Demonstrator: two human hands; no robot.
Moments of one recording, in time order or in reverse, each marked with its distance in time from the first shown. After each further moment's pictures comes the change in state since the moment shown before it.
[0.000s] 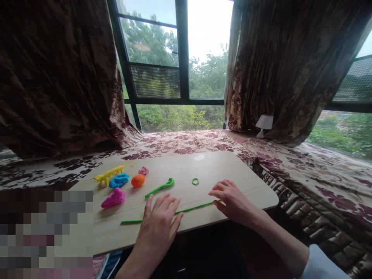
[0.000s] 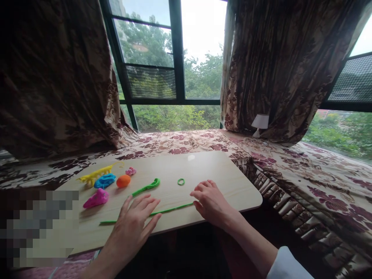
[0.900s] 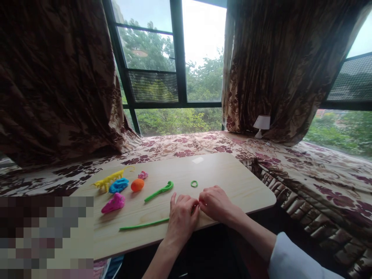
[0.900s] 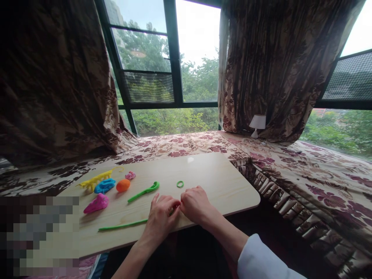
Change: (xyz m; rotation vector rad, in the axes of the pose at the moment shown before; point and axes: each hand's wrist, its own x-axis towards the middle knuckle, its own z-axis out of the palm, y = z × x) left_hand 0.034 0.043 0.034 -0.252 0.067 -0.039; right_hand 0.032 -0.014 0.035 0.127 0.012 0.203
